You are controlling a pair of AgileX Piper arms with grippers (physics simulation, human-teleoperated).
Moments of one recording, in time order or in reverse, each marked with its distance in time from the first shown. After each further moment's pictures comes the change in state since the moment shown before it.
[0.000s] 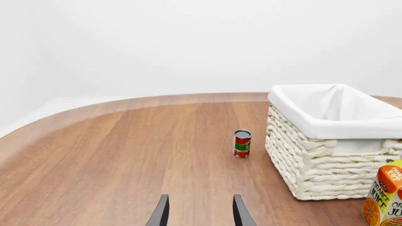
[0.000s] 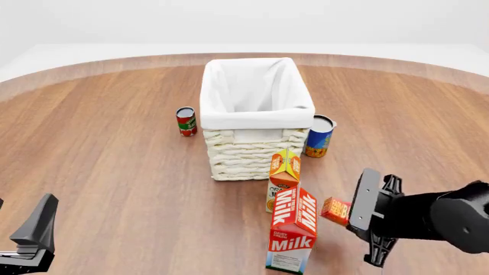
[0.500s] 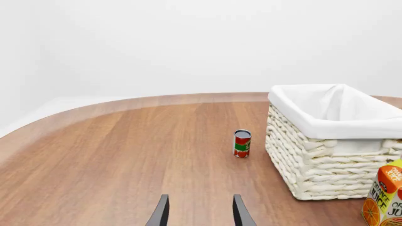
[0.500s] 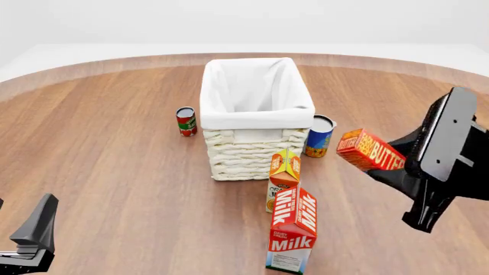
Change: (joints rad) left arm 0.000 0.000 0.000 0.000 0.000; right arm 0.090 -0.340 -0.358 0.387 0.134
